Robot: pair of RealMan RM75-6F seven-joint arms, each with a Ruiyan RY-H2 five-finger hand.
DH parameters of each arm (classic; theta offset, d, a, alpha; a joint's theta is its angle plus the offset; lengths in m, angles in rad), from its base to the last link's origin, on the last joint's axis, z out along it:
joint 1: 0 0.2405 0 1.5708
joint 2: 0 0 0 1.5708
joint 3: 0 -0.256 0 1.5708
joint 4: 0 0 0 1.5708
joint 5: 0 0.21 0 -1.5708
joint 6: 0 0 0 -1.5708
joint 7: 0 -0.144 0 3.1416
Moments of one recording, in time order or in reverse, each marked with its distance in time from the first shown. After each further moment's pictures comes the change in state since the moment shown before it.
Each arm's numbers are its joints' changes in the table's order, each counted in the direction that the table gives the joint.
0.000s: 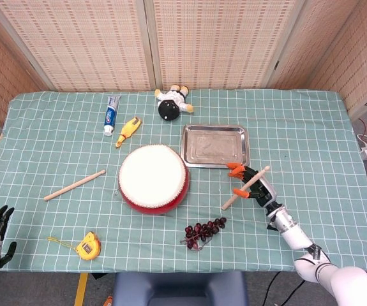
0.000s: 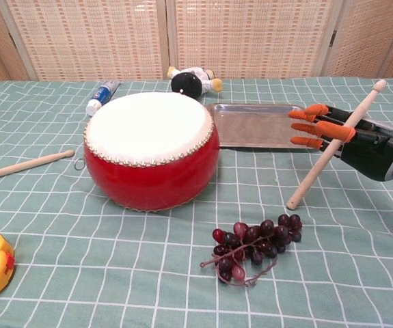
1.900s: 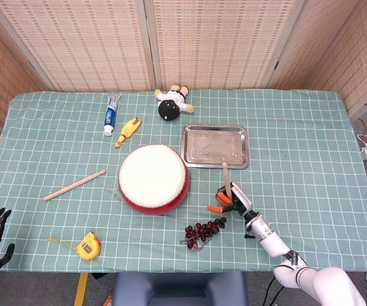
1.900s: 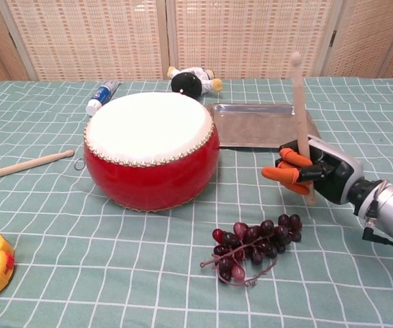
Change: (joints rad) left arm 0.006 0.035 0.002 0.087 -0.008 -0.018 0.076; right arm 0.025 0.102 0.013 -0.046 0.021 -0.003 0.397
